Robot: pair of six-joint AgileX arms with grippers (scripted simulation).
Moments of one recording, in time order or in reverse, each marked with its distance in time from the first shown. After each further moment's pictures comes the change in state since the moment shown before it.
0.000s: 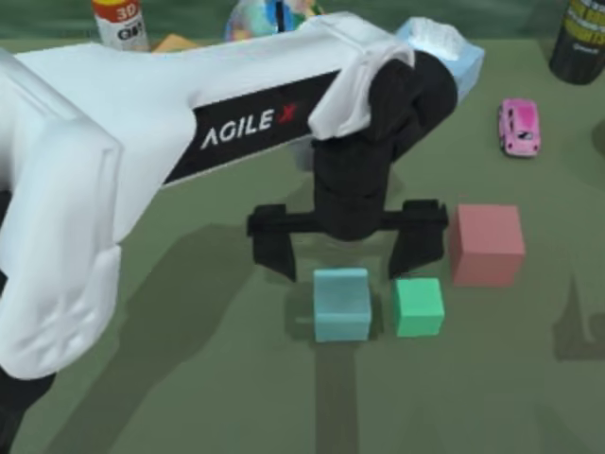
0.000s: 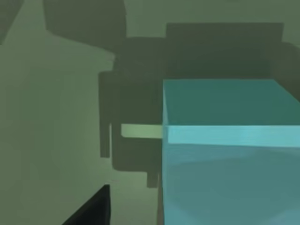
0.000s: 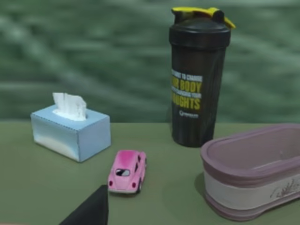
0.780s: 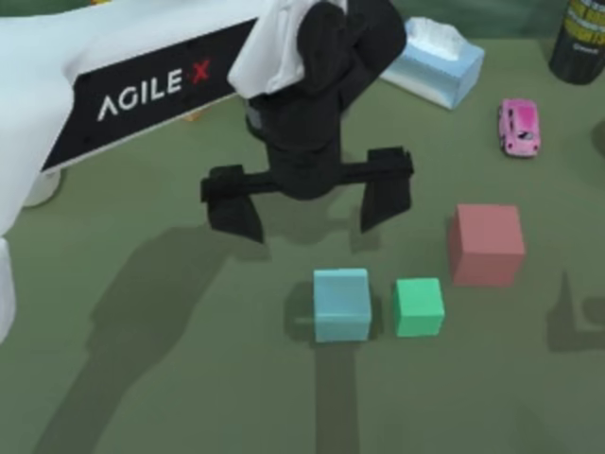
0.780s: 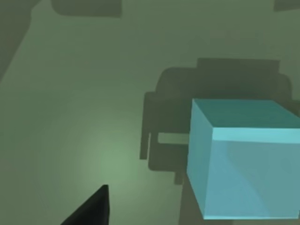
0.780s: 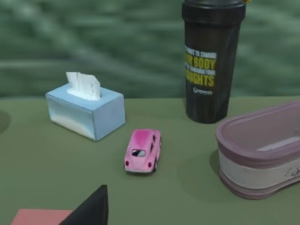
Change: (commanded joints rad) left arm 0.075 -0.168 -0.093 0.034 -0.005 0.030; right arm 0.030 0.145 0.141 -0.100 0.000 0.036
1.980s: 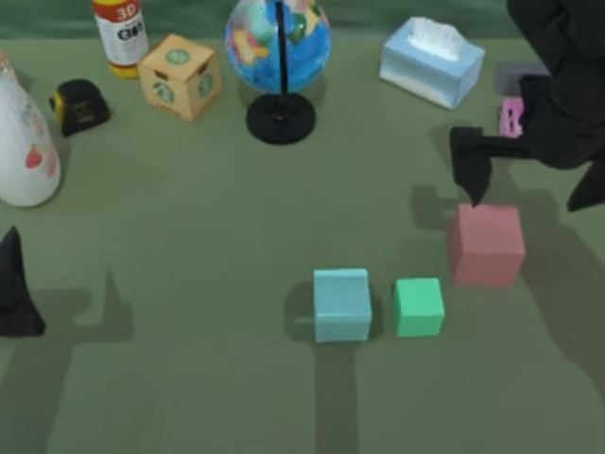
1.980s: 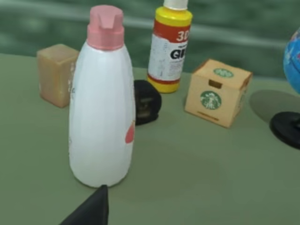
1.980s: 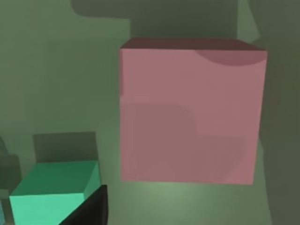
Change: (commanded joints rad) left arm 0.657 -1.841 -1.595 1.016 0.004 0.643; right arm 0.289 1.767 1.404 -0.986 0.002 0.328
